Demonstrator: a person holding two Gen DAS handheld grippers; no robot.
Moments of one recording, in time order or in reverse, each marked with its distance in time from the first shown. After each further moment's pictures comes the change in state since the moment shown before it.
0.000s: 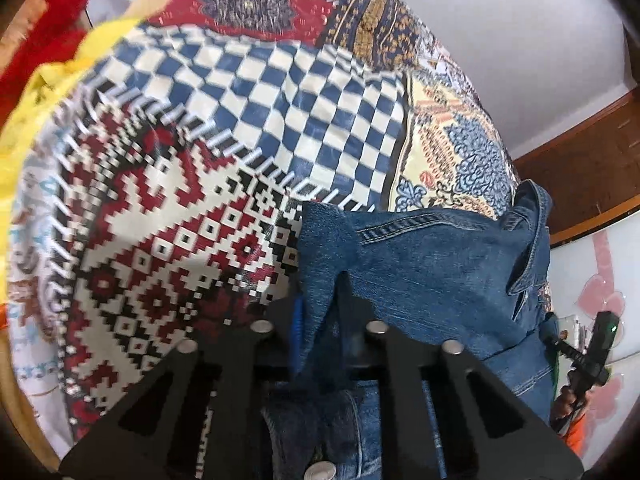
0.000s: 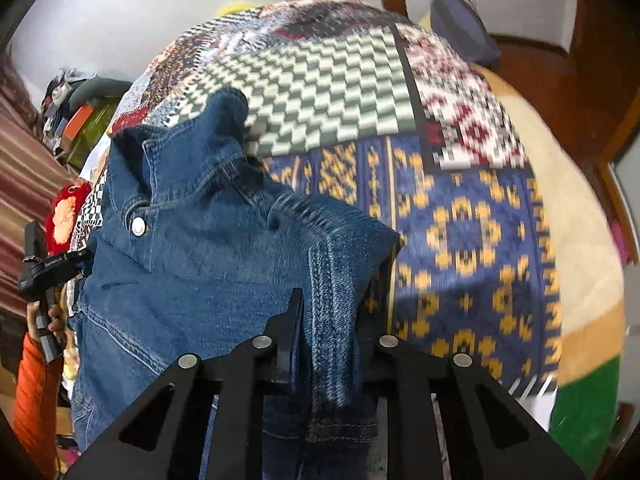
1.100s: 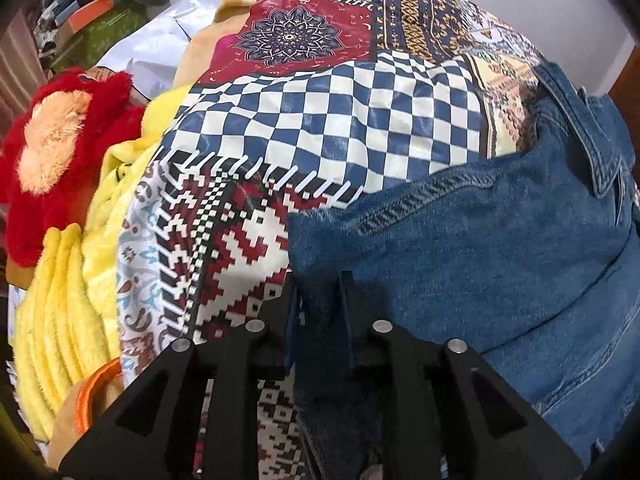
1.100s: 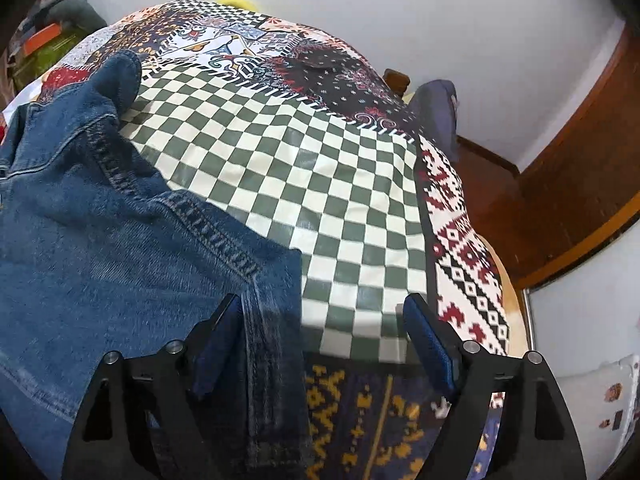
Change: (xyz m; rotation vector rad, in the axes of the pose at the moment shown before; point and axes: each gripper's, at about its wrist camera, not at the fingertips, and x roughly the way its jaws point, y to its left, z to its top) left arm 0.006 -0.008 0.007 0.198 -0.027 0.452; right arm 0.067 0.046 0.095 -0.301 -0.128 -0.429
